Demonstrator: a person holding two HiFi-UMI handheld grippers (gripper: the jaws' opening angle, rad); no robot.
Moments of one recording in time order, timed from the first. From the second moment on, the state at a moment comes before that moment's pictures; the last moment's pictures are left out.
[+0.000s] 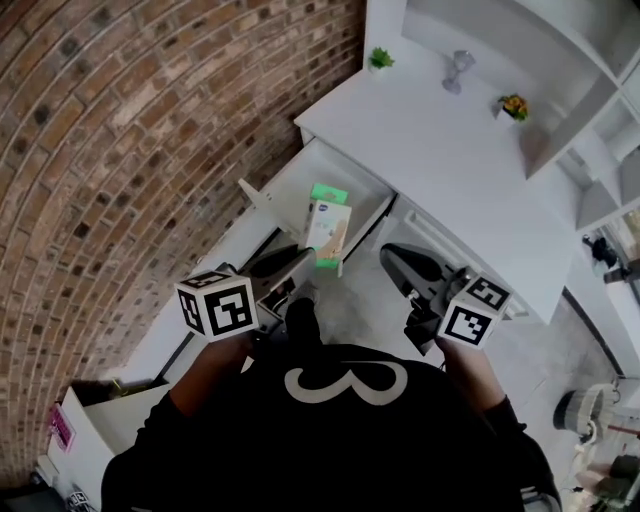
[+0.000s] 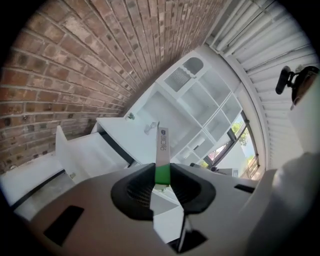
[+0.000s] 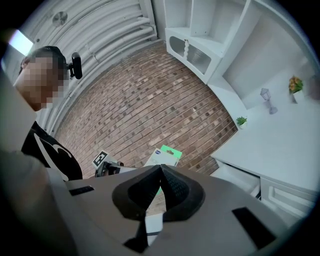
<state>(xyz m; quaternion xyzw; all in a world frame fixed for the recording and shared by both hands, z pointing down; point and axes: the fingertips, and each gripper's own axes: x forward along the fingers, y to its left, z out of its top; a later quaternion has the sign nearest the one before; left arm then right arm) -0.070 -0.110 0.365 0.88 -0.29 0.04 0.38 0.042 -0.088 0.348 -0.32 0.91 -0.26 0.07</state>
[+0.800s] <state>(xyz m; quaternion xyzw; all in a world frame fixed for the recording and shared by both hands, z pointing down) -0.033 -0.260 0.434 0.89 -0.21 0.20 0.35 0.074 -0.203 0.383 -0.44 0.84 -0.31 0.11</state>
